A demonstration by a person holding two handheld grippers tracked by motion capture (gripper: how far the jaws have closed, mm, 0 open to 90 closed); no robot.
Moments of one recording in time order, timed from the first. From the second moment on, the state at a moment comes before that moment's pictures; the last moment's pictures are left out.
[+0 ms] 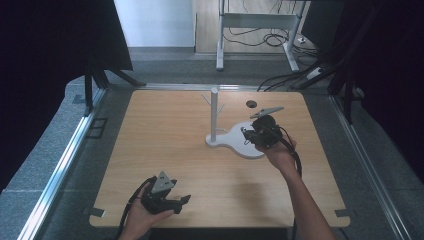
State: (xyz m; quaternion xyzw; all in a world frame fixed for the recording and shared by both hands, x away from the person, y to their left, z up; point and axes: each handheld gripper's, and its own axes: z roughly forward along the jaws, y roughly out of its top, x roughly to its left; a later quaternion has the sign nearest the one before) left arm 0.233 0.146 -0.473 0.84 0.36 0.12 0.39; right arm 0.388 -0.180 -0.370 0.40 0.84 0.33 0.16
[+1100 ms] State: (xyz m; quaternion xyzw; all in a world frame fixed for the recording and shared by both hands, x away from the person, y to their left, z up) left arm 0.233 0.144 -0.474 0.84 0.36 0.12 0.39; right arm 0.423 -0.165 -0.369 0.41 0.83 0.33 0.17
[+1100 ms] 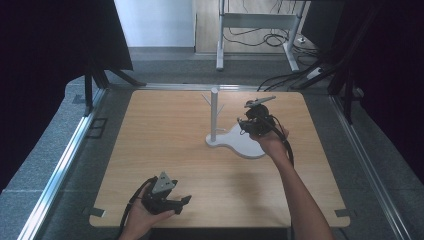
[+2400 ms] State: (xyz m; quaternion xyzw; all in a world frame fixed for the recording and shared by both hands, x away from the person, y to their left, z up) left arm 0.232 0.144 -0.473 0.84 0.36 0.12 0.39; right arm 0.463 -0.152 -0.361 0.42 0.83 0.32 0.17
